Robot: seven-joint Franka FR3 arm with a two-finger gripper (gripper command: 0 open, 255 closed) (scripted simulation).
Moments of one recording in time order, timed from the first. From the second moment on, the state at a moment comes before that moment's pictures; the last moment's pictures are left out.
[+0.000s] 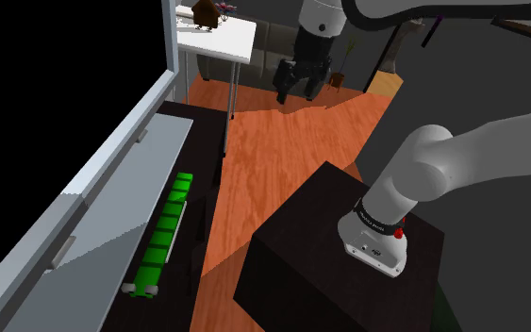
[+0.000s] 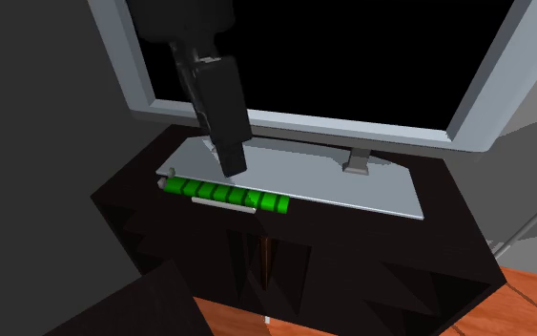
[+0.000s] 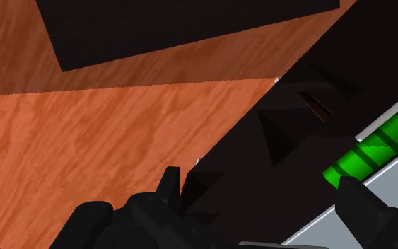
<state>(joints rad) 0.02 -0.77 0.23 -2.55 0.07 1.85 0.42</state>
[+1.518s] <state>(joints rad) -0.10 0.06 0.72 -2.40 -0.13 2.42 1.39</state>
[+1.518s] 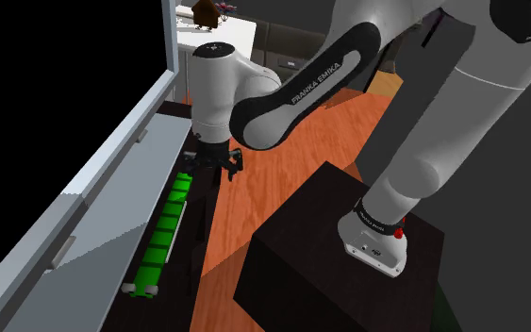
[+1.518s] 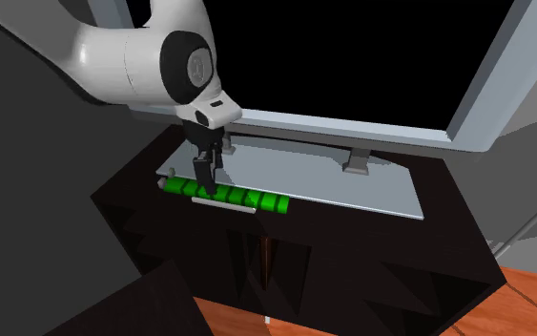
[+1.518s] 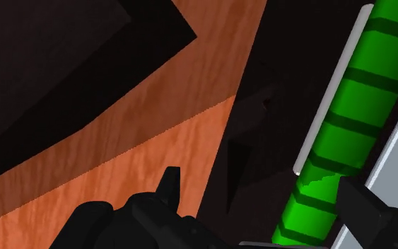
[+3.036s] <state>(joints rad) 0.23 0.73 0.46 -1.92 -0.52 2.50 1.94</state>
